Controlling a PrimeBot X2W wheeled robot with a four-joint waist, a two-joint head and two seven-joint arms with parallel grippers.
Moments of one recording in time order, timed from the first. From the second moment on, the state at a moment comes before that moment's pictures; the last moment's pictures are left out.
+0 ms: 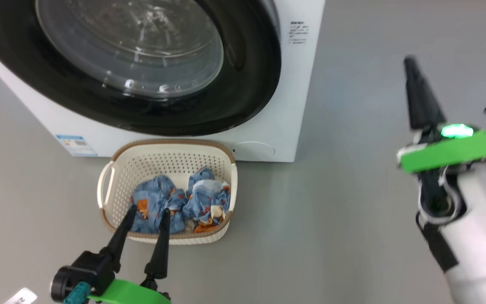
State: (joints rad) left arm -0.07 0.04 -0.17 0.10 -0.23 0.01 -0.26; right arm -0.55 -0.22 0.16 0.28 0.83 0.13 -0.25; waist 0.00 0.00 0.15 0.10
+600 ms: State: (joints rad) left arm -0.16 0.04 -0.26 0.07 -0.28 0.06 -0.26; right arm -0.90 -0.38 0.28 0.34 1.58 0.13 0.06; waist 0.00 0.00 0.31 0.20
